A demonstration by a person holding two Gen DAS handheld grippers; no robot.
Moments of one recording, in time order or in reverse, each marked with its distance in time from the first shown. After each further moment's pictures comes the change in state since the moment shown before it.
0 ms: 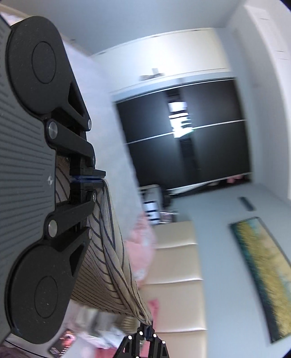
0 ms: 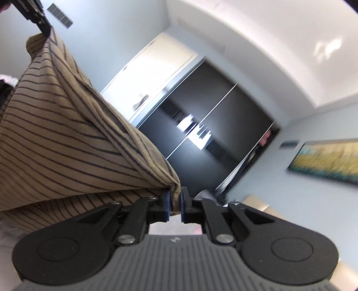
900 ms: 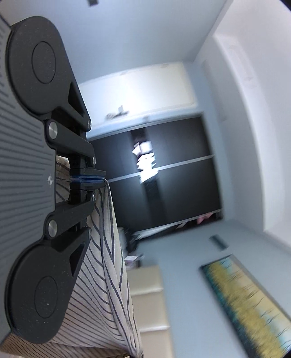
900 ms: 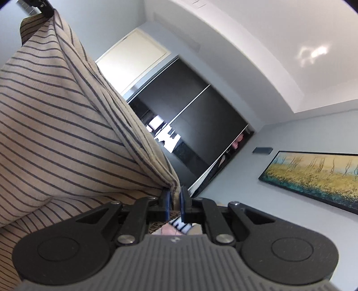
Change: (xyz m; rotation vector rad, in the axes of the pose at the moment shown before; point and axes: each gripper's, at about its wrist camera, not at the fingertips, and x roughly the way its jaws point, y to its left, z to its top) left arm 0.093 0.021 0.138 -0.002 -0.155 0.278; right arm 0.140 -0.087 0.100 0.004 0.024 -0.142
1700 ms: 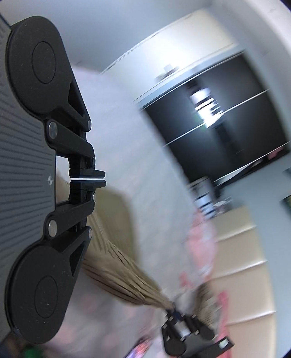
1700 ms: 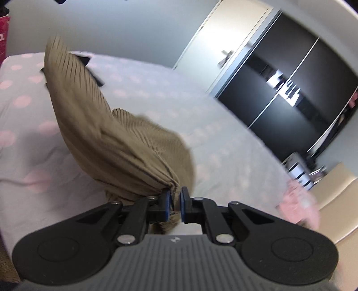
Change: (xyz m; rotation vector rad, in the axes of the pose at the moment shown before) left arm -0.144 -0.012 -0.194 0.275 0.502 -0.326; right arm -0.086 0.123 -0.160 0.008 0.256 0.737
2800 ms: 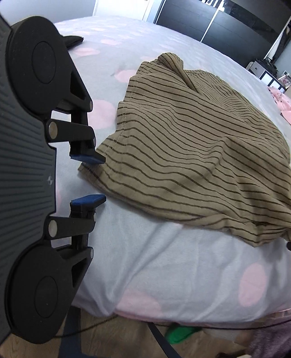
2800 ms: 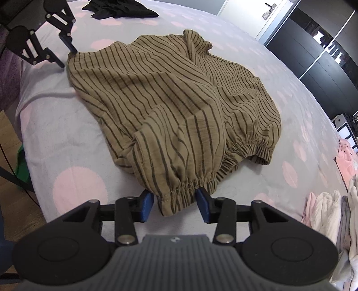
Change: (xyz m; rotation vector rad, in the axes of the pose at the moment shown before) left arm 0.161 -0.153 -0.176 0.543 0.354 -0.253; right arm 0.038 0.126 -0.099 -0.014 0.246 0.202
